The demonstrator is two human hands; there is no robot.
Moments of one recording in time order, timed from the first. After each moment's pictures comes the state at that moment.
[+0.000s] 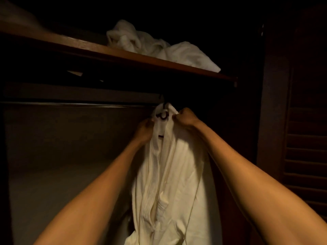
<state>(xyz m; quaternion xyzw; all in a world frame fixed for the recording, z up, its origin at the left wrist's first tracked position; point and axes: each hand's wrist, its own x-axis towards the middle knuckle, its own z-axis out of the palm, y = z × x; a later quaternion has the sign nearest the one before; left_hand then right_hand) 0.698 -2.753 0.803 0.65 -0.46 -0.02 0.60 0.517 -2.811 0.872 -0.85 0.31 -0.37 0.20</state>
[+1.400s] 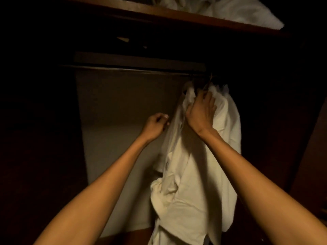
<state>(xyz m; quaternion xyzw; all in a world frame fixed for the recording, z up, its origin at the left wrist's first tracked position) 0.677 -2.629 0.718 0.68 -0.41 0.00 0.61 0.552 -2.735 0.771 -0.83 0.28 -0.48 0.06</state>
